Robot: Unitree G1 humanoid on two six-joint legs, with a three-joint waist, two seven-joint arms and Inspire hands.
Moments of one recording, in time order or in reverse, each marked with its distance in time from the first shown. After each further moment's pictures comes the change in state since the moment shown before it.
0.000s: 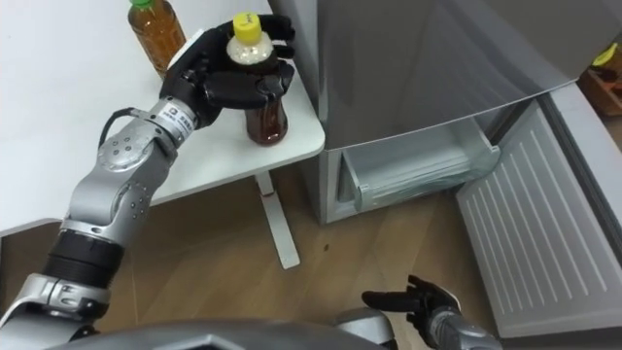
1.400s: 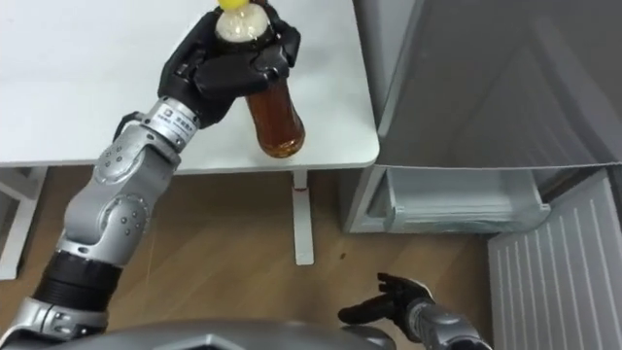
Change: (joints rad) left arm 0.132 -0.009 -0.022 -0.198 -0.198 -0.013 0.004; right arm -0.036 0.030 0.208 -0.031 -0.075 0.008 0.030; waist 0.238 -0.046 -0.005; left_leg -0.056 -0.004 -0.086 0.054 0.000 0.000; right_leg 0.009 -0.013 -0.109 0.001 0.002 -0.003
